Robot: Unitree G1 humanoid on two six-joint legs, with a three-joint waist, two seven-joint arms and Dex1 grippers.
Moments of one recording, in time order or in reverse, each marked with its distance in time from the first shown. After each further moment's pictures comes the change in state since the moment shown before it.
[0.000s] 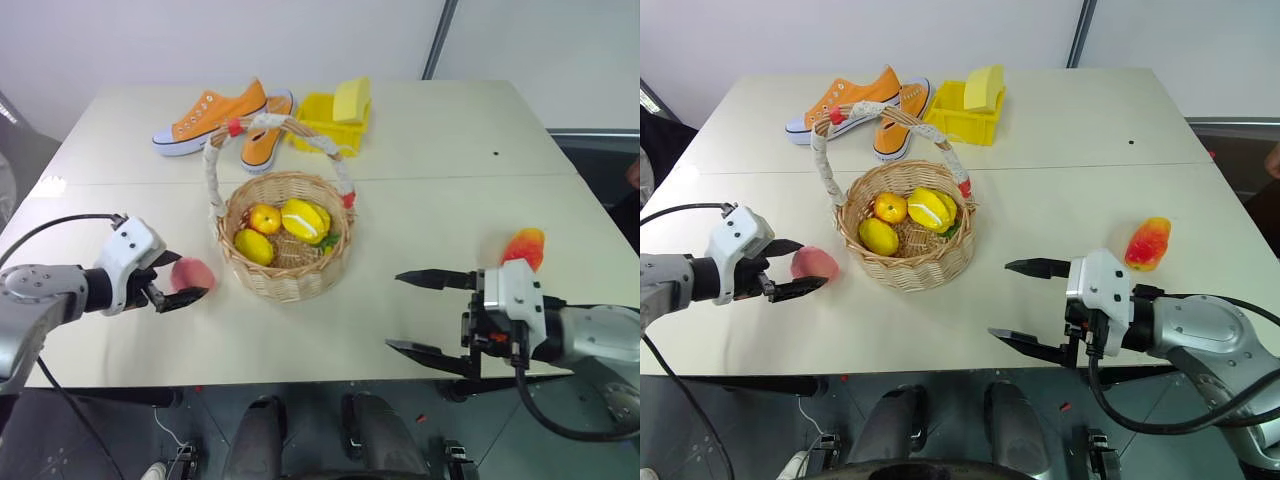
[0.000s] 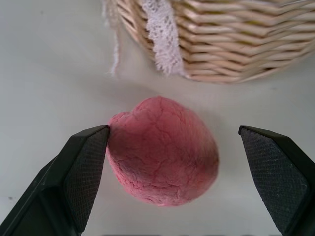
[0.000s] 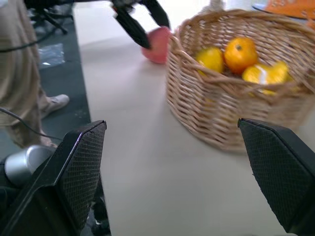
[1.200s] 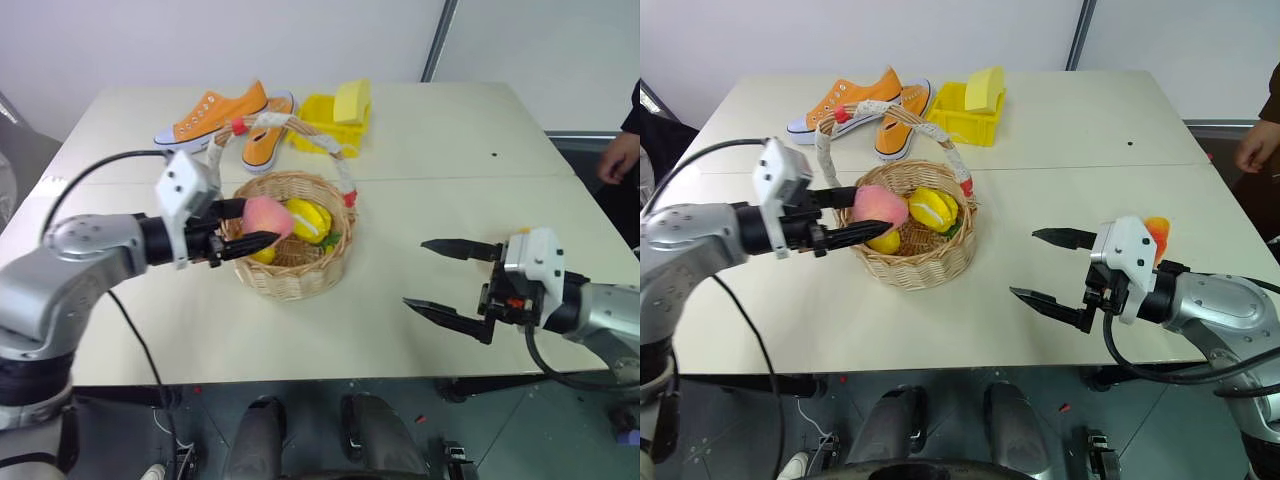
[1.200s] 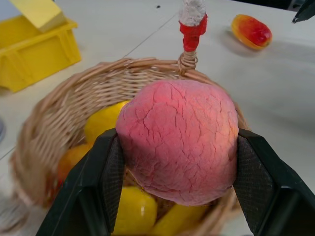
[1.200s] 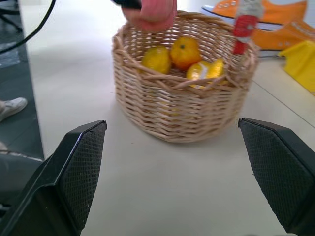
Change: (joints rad) left arm -0.377 -0.257 -0.091 -0.168 -0.215 0.176 0.144; right arm -0.075 0.000 -0.107 0.124 -0.017 0.034 -0.059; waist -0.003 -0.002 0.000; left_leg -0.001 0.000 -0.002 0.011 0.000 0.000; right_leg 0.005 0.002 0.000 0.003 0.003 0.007
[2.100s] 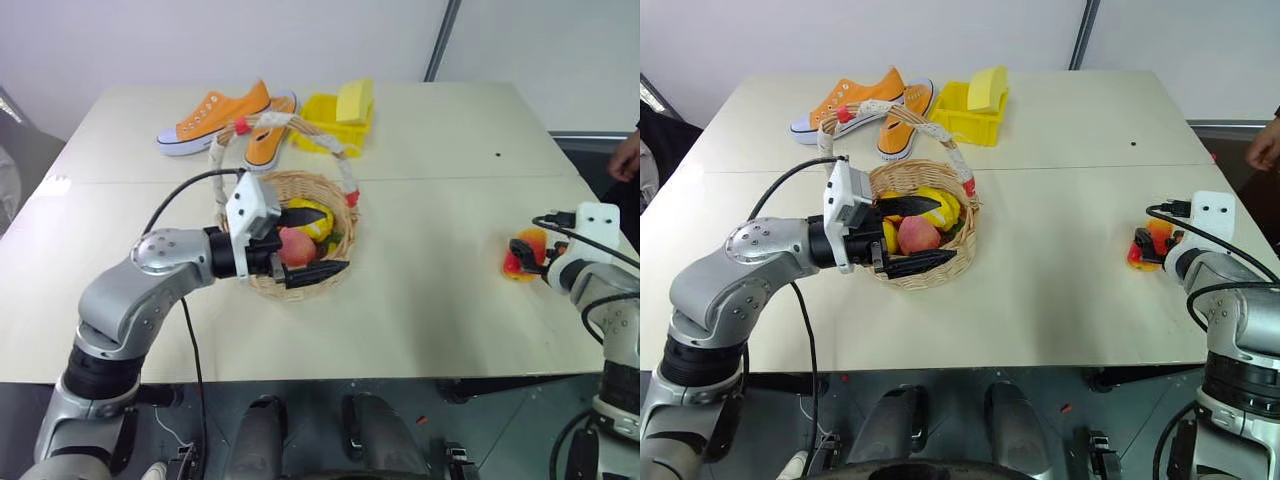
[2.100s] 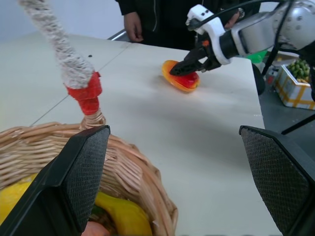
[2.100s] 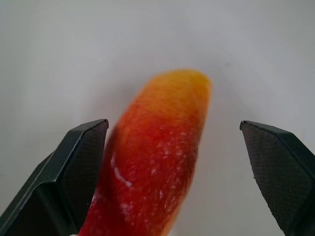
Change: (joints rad) left arm 0.002 -0.193 -0.130 -0.060 0.012 -0.137 -0.076; right arm -0.350 0.274 -0.178 0.516 -0.293 0.595 -0.814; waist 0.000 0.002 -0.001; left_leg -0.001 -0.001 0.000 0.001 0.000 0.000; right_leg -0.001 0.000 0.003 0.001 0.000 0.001
